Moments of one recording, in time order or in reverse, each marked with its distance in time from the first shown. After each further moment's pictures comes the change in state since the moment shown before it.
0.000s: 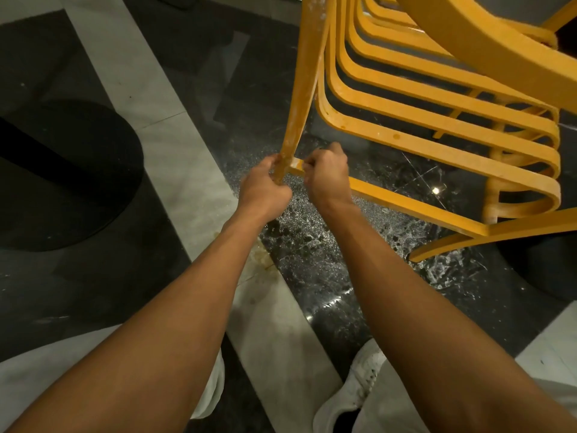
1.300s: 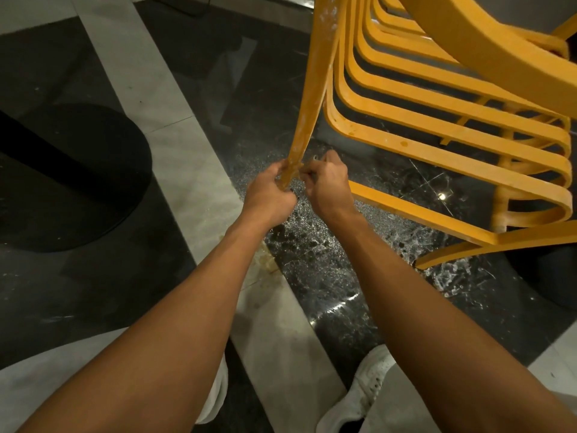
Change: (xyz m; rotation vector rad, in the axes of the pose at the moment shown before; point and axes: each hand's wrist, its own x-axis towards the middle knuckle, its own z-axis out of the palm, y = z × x) left_hand -0.008 0.007 -0.009 -0.009 -0.049 -0.043; right_hand -0.004 0.002 0.004 0.062 -0.067 -0.174
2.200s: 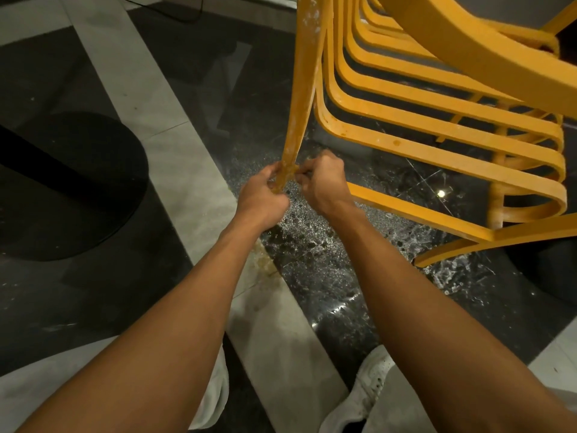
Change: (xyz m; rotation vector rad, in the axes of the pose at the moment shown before) left_hand 0.006 -0.005 0.002 -0.014 0.004 0.007; right_hand 0.012 0.002 -0.006 0.028 -0.050 0.105
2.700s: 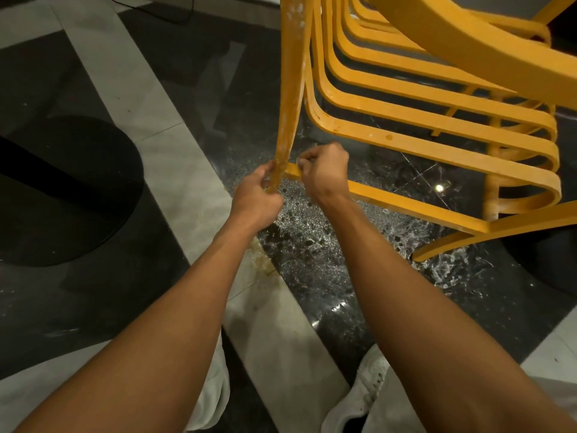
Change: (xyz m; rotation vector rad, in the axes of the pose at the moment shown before) left_hand -0.003 -0.001 0.001 -0.006 0.006 -0.001; right_hand 0.016 0.004 0.003 0.175 0.128 0.204
